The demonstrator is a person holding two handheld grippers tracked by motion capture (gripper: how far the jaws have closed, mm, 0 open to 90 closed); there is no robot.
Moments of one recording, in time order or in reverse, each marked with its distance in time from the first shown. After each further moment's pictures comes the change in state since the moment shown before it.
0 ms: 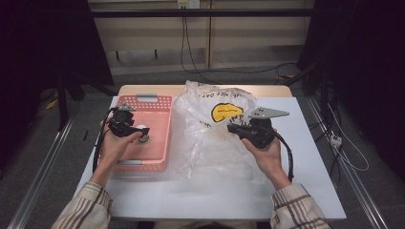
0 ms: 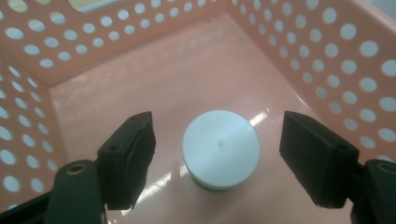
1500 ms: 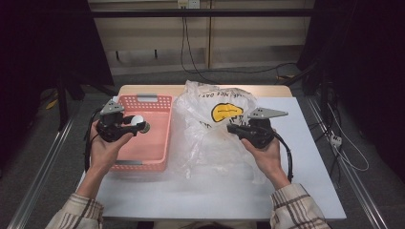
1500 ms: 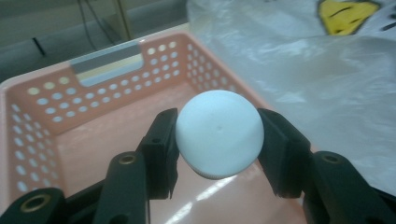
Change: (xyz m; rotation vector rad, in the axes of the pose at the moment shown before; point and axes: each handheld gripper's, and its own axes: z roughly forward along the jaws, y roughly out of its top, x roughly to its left) left arm -0.030 0.002 -0.071 -0.247 -0.057 0.013; right arm -0.001 -0.001 0.002 0.007 -0.003 -0.004
